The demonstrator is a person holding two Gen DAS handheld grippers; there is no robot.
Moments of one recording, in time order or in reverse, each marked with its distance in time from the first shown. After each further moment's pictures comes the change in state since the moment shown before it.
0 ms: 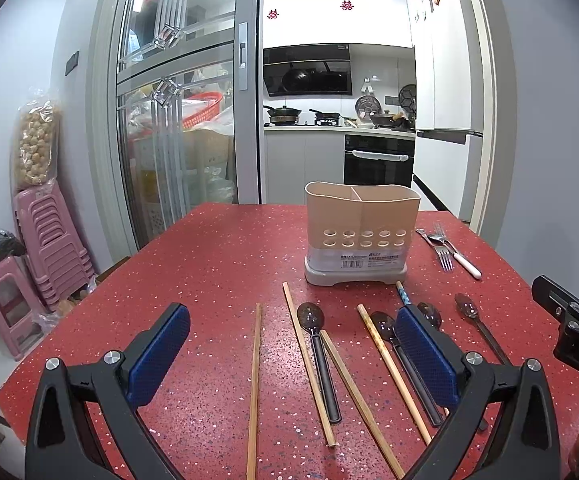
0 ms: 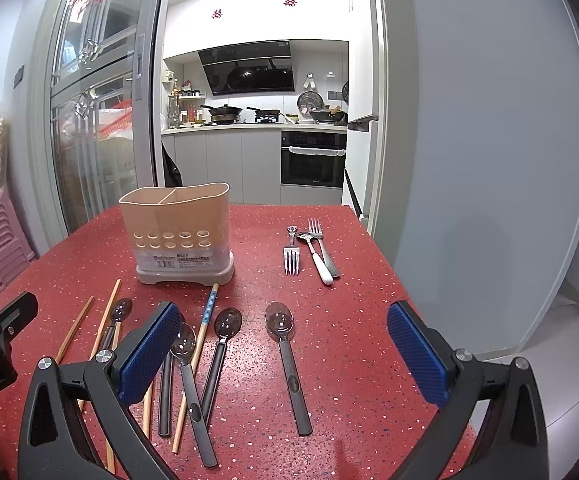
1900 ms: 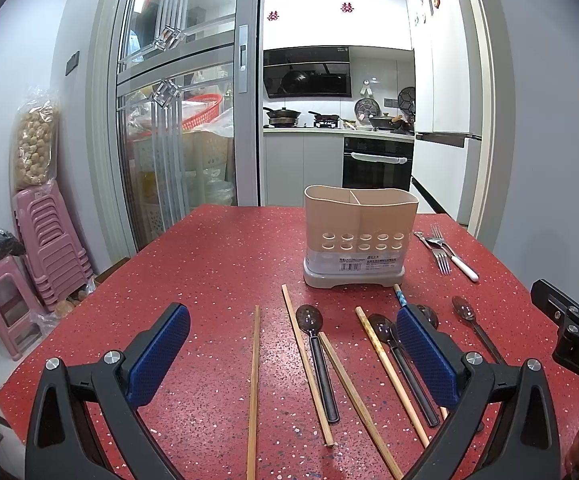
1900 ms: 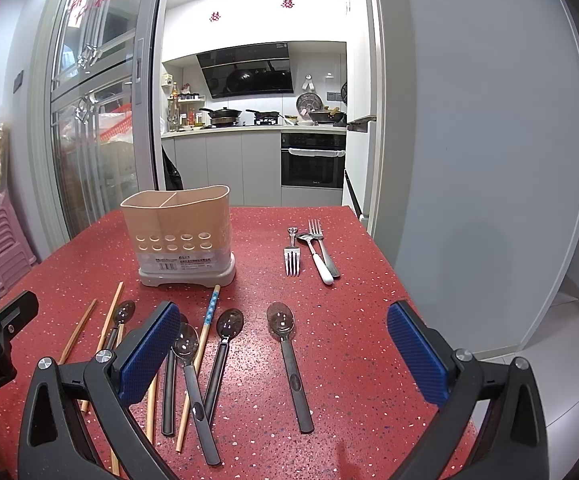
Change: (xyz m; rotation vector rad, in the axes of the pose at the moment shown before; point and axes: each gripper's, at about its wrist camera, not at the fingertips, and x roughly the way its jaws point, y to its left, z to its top) left arm -0.001 -0.003 0.001 -0.002 -0.003 -0.007; right arm -0.002 0.002 -0.001 0.010 -0.009 0.003
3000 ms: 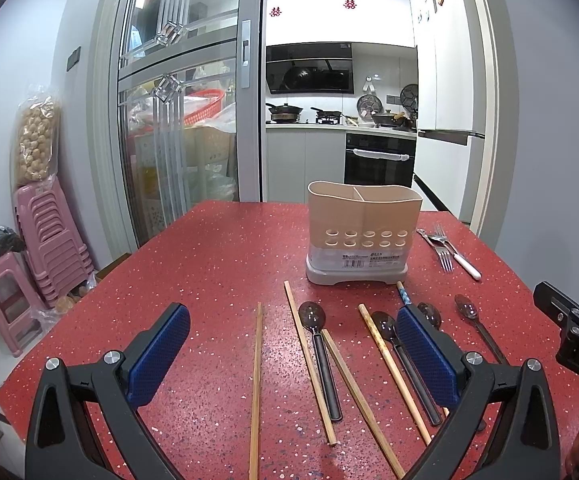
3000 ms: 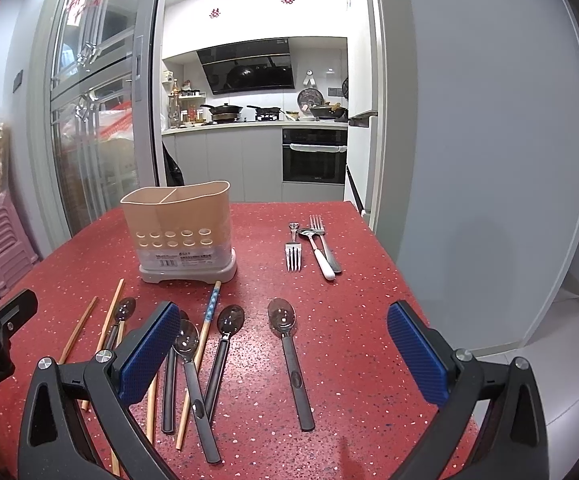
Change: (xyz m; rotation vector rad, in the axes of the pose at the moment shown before) left arm 0.000 0.007 0.000 -0.009 0.014 0.002; right arm 0.003 -0.001 -0.002 0.006 0.015 0.009
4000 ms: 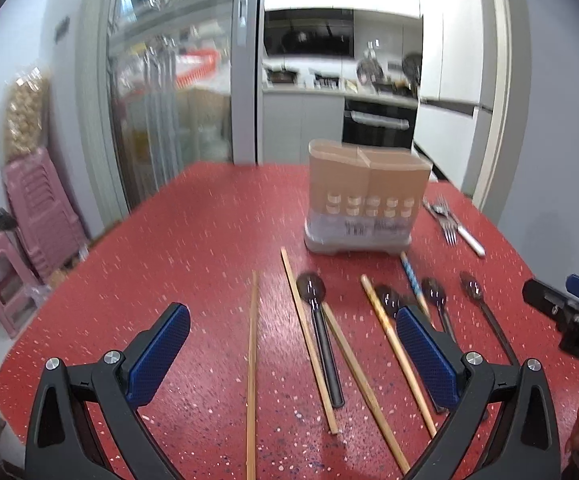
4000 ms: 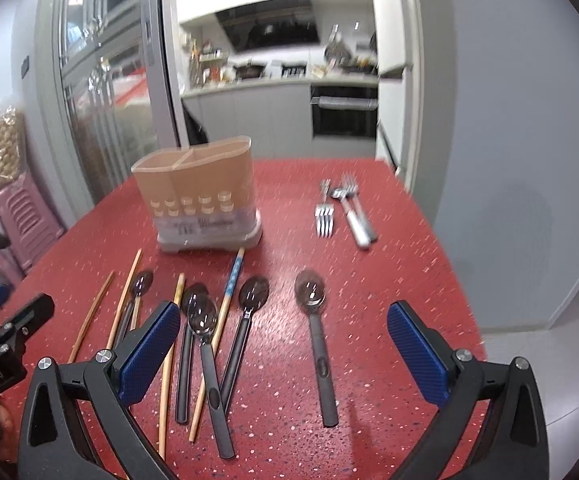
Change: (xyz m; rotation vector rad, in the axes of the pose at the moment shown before) left arm 0.036 0.008 0.003 -0.016 0.181 -0.025; right arm 0.045 -0.006 0.008 0.013 0.204 0.139
